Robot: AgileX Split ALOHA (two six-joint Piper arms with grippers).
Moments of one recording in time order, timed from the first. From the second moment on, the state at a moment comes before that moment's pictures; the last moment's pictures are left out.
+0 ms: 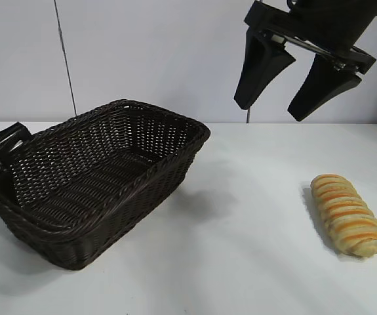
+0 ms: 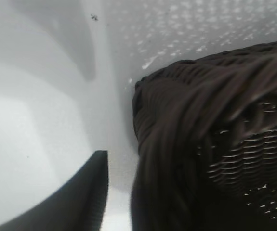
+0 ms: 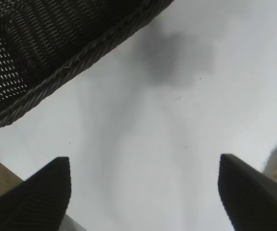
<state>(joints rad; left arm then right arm) -0.20 1.70 -0.78 -0.40 0.44 -0.66 0.28 1.68 -1.37 0.38 1.05 -0.26</state>
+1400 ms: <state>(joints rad) -0.20 1.83 -1.26 -0.35 0.93 -0.21 0.28 1.68 -1.37 0.38 1.05 -0.26</state>
